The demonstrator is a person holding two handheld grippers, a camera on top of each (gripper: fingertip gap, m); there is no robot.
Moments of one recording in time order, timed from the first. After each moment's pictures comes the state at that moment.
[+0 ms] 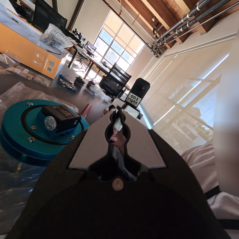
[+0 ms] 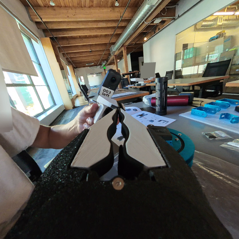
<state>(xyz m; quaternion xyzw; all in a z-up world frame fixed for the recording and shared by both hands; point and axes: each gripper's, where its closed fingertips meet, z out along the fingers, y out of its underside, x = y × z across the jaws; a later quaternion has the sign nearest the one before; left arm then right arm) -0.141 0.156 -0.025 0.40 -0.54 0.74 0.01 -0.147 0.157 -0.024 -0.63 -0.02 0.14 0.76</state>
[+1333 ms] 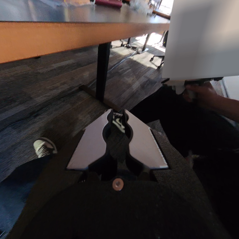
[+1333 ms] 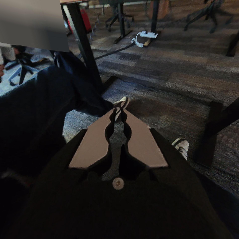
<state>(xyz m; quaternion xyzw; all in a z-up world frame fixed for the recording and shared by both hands) -0.369 0.146 -0.251 0.48 -0.65 0.55 -0.22 -0.254 -0.090 -0.310 -0.80 0.23 -0.07 0.55</state>
